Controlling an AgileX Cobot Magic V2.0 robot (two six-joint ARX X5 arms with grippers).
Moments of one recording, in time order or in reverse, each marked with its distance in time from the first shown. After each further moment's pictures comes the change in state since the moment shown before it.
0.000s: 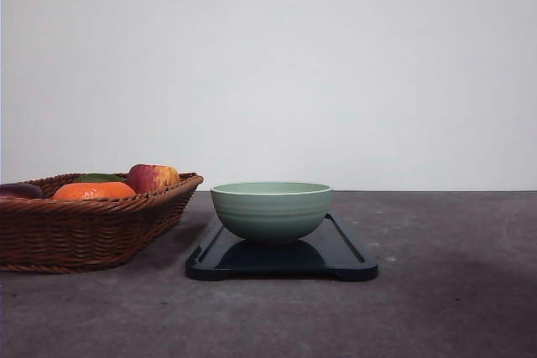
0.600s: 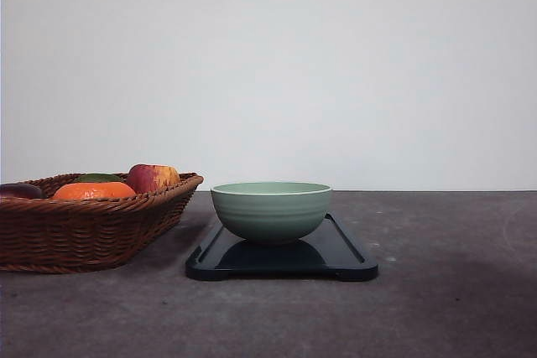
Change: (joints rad) left_arx 0.000 0.000 0.000 0.000 0.000 0.000; right_arx 0.000 0.000 0.000 0.000 0.000 0.000
